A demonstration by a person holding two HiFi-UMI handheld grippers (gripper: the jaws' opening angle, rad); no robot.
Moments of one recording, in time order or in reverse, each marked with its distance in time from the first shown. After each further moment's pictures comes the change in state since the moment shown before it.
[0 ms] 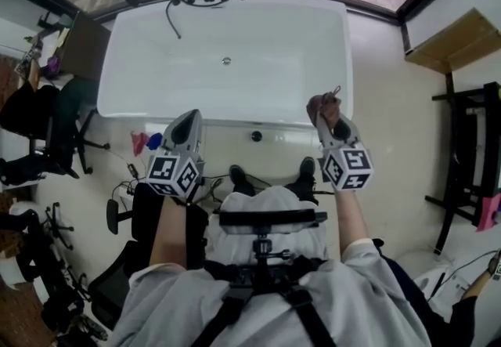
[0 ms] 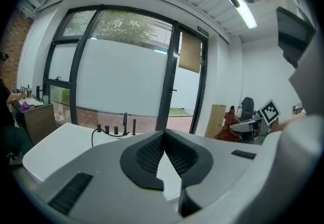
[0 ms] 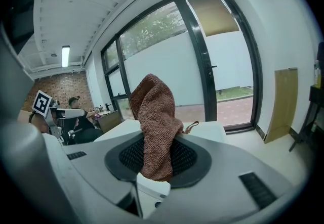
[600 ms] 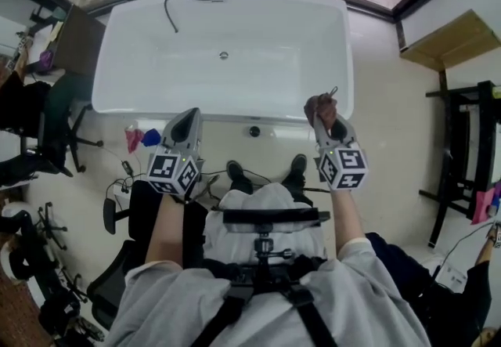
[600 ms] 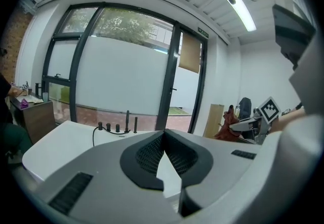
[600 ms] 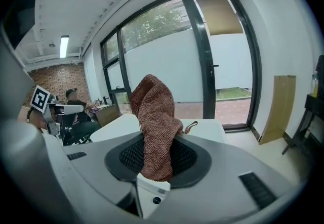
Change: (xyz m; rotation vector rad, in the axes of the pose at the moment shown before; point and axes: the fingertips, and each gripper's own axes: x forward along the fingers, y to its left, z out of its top) left arm -0.011 0.030 -0.016 -0.015 0.006 -0.020; right arm 0.011 0.032 -0.013 -0.046 0.049 -0.043
